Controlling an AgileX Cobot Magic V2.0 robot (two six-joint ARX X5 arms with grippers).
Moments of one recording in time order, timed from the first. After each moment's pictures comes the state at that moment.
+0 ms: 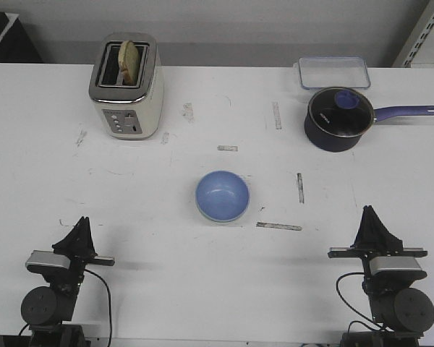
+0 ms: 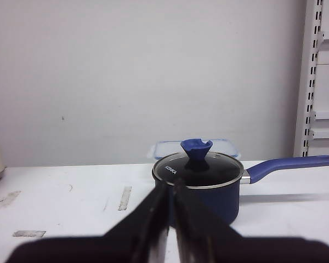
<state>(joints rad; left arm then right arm) -0.03 0.01 0.03 0.19 0.02 -0.02 0.04 0.22 0.32 0.04 0.00 0.06</state>
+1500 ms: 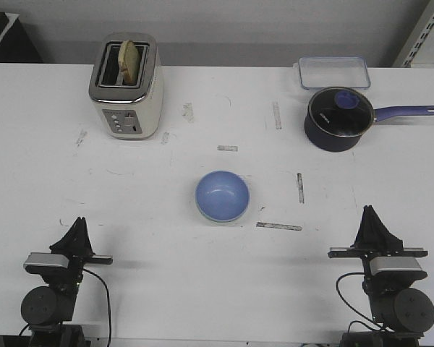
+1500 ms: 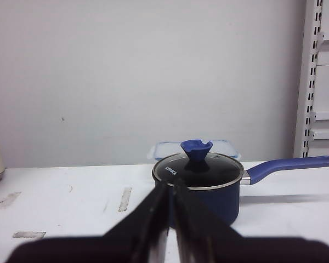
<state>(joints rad) -0.03 0.01 0.03 0.17 -0.02 -0.01 0.04 0.22 0.32 0.05 0.00 0.06</state>
